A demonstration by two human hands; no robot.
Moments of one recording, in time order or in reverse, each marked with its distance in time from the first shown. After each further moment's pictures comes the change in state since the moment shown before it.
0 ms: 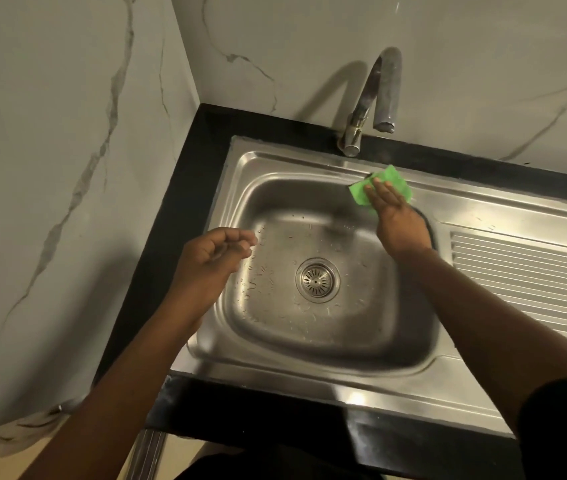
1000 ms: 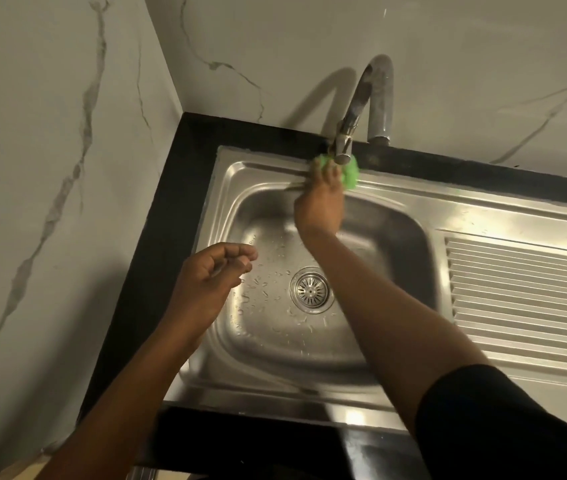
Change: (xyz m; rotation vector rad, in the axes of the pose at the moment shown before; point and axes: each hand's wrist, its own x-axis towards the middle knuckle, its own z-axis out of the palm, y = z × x) left_hand 0.016 -0.001 0.009 0.021 -0.038 -0.028; right_hand 0.073 -0.136 0.020 0.298 0.208 0.318
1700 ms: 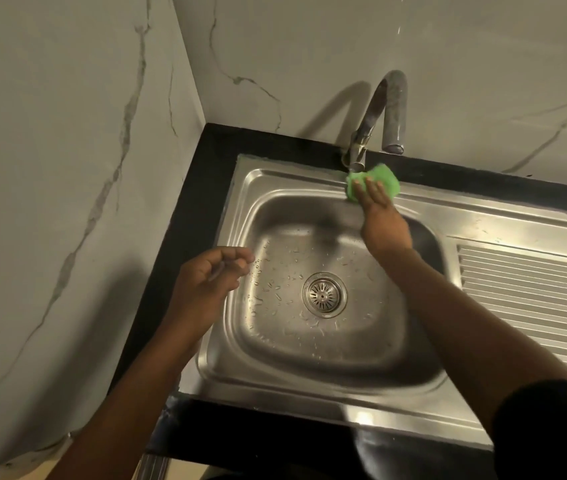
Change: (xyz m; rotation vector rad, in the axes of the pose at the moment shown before) left_hand -0.016 0.004 -0.025 -0.028 0.044 0.033; right_hand -0.007 0.083 -0.057 -0.185 -0.222 -0.191
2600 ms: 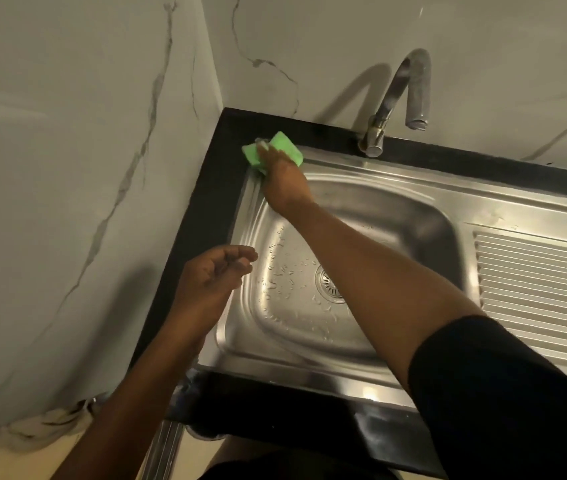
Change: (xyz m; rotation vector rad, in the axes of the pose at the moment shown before) left_hand -0.028 -0.016 -0.018 0.009 0.044 -0.062; right_hand 0.037 -0.195 0.029 0.351 -0.029 -0.198
